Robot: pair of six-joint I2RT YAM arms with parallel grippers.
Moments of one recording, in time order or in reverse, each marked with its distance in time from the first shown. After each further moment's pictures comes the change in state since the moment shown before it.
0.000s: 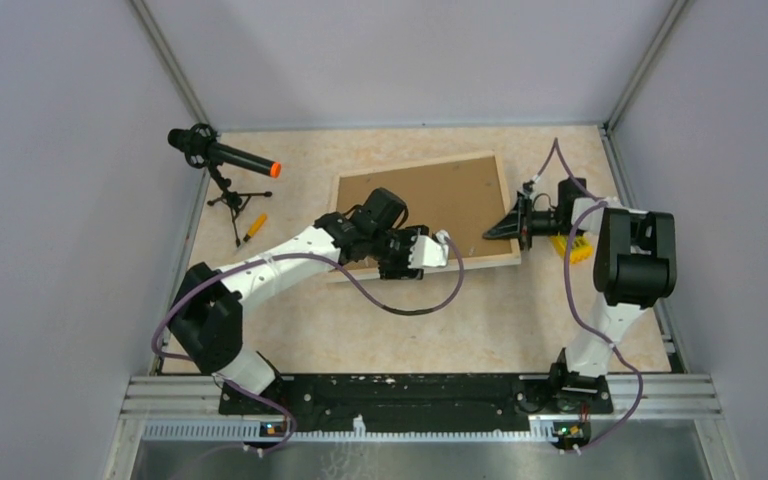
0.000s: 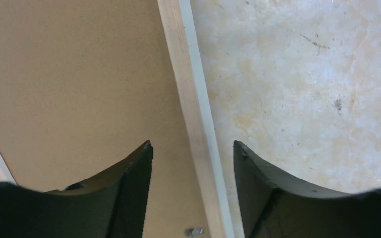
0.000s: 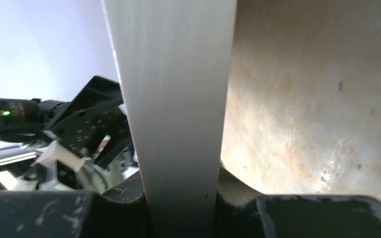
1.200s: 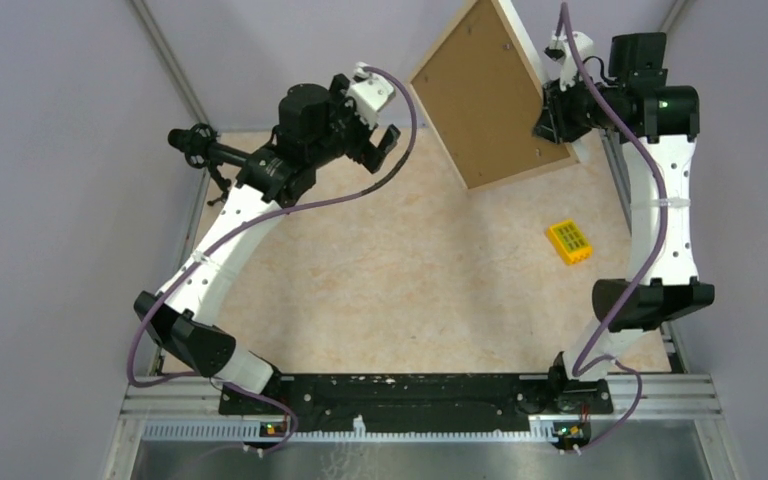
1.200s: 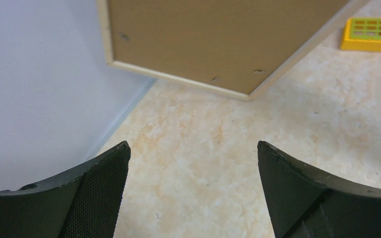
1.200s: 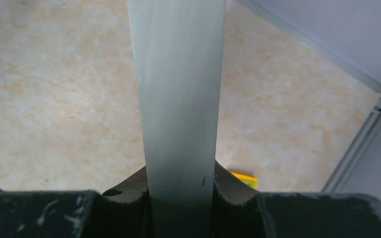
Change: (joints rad) left arm 0.240 -0.050 0.525 0.056 -0.224 -0.521; right arm 0.146 -0.158 1.232 -0.762 0.808 -0.662
